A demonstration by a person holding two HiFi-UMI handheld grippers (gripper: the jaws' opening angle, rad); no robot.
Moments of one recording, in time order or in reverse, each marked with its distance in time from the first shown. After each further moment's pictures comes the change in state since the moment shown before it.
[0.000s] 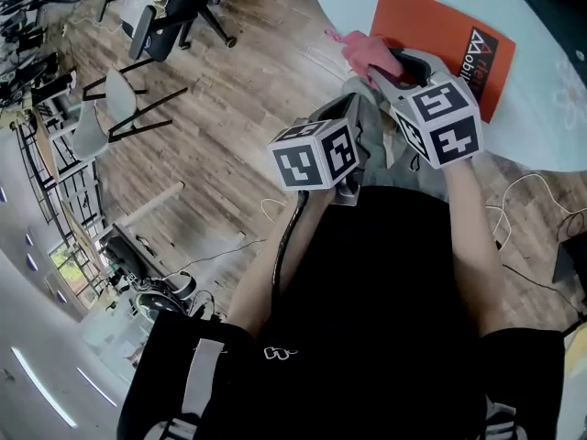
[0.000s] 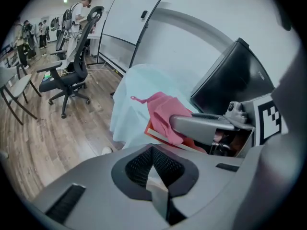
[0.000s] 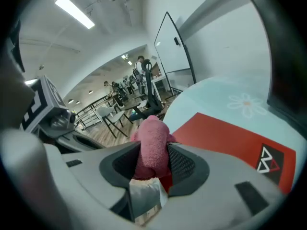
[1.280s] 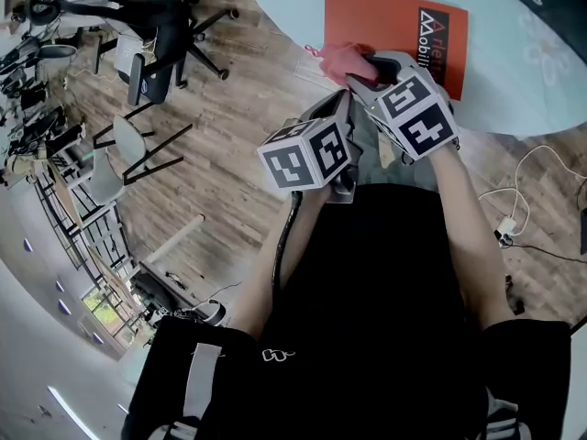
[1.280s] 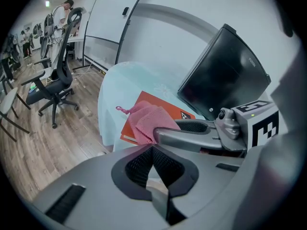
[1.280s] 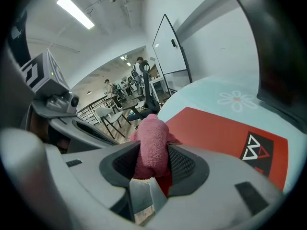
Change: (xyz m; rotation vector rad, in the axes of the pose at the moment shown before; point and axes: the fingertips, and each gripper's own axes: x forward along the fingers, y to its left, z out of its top) left arm 0.016 -0.044 0.007 0.130 0.030 -0.050; right arm -0.012 -0.015 -0.020 0.002 -0.026 -0.019
